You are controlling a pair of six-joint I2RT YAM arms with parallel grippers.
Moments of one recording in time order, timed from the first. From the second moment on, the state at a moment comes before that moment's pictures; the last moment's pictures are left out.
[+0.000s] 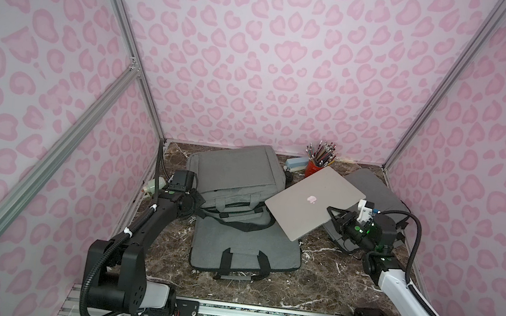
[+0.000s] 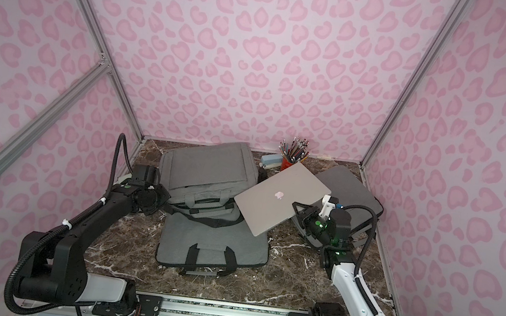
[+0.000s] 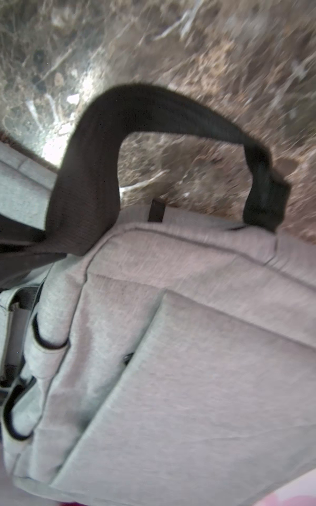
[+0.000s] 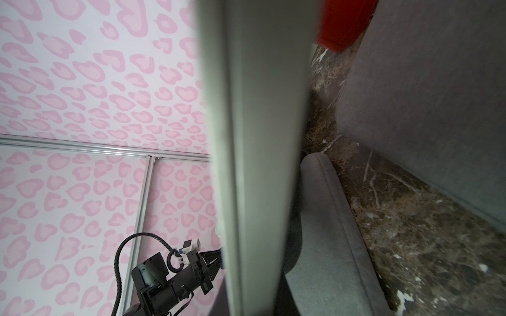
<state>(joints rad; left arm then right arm) -0.03 1.39 0.93 -0.56 0.01 -0.85 0.07 1.01 0.47 0.24 -0.54 1.19</state>
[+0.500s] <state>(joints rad) 0.06 1.66 1.13 -0.55 0.07 -0.80 0.07 1.02 0.46 0.26 -0.54 1.20</state>
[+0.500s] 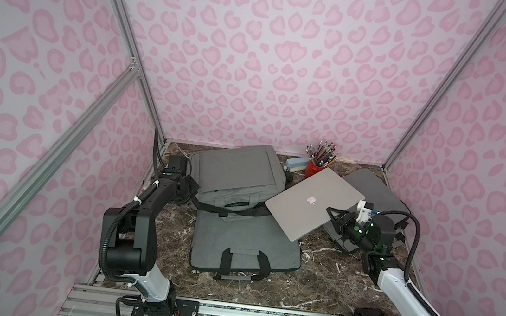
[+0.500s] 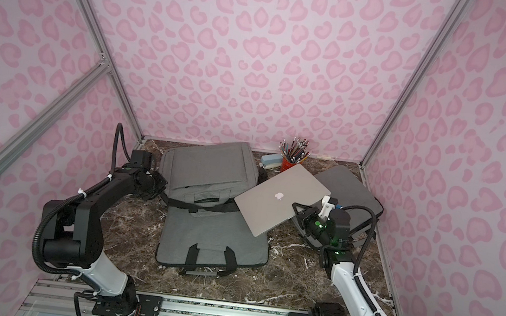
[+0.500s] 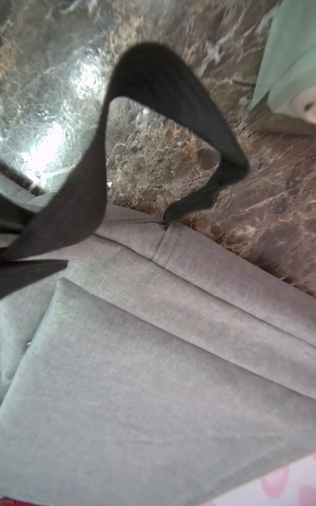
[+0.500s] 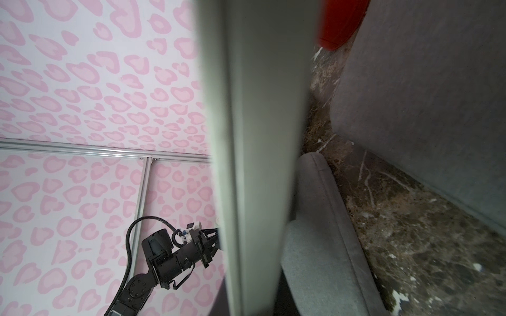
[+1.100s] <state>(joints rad) 0.06 1.59 1.03 -0.61 0.12 -0.69 0.06 1.05 0.45 0.28 -0.56 1.19</state>
